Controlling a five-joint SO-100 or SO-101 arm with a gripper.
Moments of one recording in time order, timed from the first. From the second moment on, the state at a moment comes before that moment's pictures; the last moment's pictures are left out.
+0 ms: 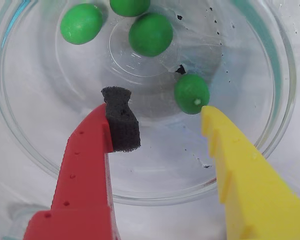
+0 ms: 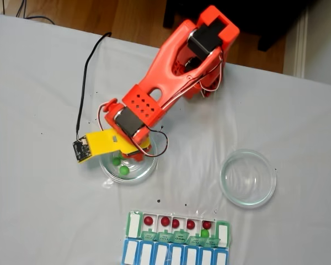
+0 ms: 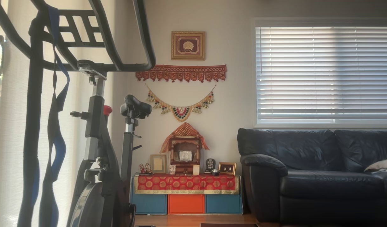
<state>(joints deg) 32.5 109.3 111.9 77.5 -61.0</state>
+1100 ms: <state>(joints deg) 31.6 110.5 116.8 73.7 -60.0</state>
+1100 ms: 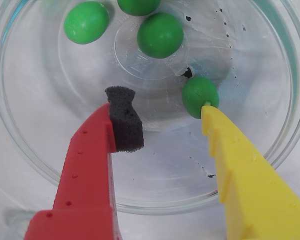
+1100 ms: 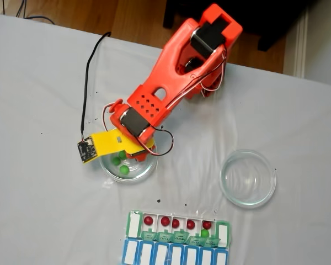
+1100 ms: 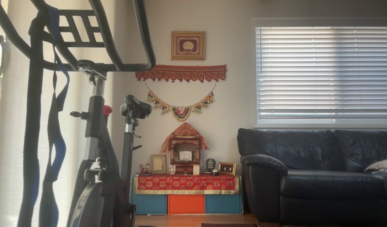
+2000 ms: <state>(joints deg) 31.6 111.4 119.1 70.1 -57.6</state>
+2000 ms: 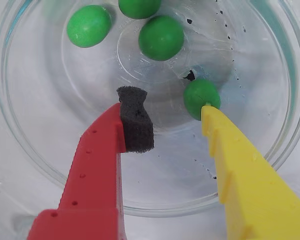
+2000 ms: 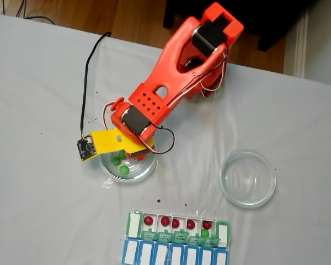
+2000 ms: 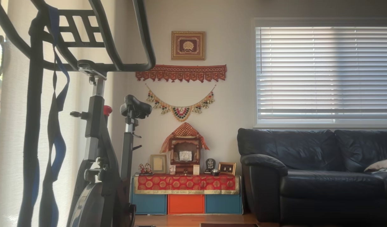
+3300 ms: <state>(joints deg) 29.4 103.8 112.6 78.6 -54.1</state>
